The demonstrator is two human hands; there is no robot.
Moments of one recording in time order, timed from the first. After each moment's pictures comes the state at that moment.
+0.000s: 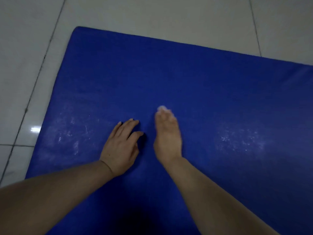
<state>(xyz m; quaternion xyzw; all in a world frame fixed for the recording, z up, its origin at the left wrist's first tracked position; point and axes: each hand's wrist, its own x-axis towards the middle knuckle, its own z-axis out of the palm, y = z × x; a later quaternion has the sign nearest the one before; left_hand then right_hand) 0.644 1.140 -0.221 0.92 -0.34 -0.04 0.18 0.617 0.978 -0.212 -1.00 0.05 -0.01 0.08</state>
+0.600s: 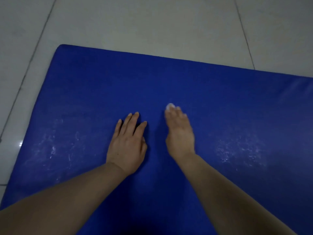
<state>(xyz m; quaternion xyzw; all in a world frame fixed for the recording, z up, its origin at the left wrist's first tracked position) 0.704 1.078 -0.222 0.95 -0.26 -0.06 0.14 0.681 0.909 -0.219 -0.99 0.10 -0.05 0.09</state>
